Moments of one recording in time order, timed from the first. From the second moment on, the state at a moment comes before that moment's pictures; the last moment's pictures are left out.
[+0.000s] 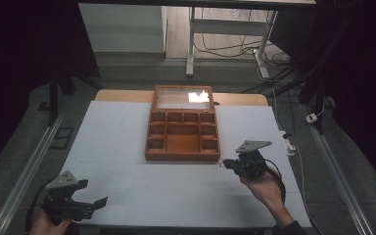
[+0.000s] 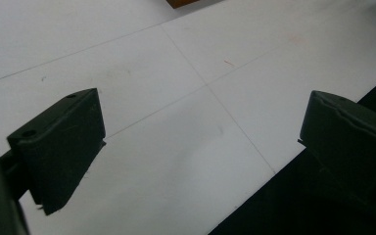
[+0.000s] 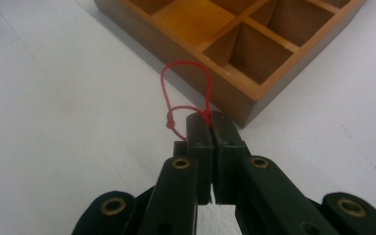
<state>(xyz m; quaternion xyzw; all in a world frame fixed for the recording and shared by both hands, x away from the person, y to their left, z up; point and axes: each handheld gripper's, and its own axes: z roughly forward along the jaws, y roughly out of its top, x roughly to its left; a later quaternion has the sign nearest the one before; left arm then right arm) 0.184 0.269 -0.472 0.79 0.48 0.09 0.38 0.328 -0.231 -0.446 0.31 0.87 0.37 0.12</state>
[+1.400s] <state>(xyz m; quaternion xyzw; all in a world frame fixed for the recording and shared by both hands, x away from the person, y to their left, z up) 0.185 0.270 -0.473 0.79 0.48 0.08 0.38 0.377 -0.154 -0.434 0.29 0.86 0.41 0.08</state>
